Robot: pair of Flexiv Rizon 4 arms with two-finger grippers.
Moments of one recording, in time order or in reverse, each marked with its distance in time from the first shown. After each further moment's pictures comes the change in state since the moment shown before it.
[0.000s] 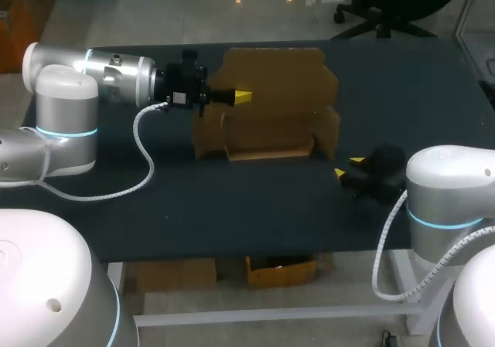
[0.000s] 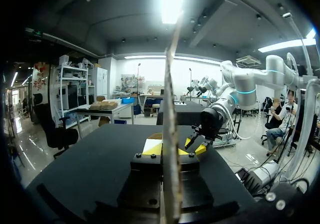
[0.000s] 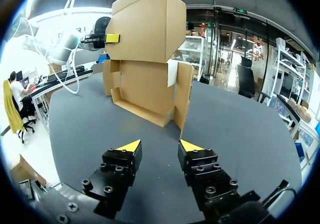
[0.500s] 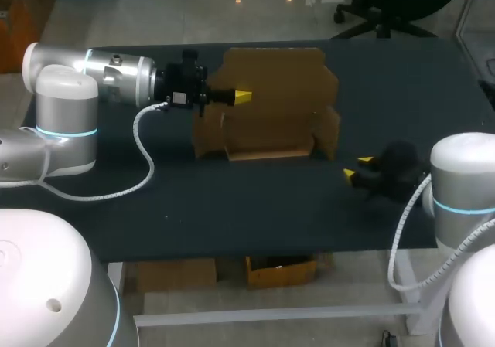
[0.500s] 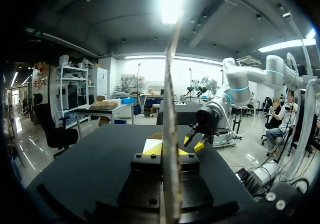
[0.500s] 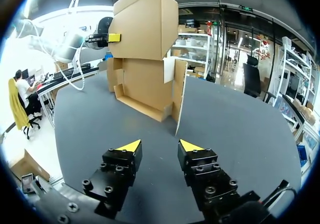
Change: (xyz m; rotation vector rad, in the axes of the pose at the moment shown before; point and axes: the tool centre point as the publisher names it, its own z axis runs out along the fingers) left arm 0.000 0.000 0.000 0.000 0.000 0.000; right arm -0.015 -0.006 -0.010 0.019 0.058 -0.011
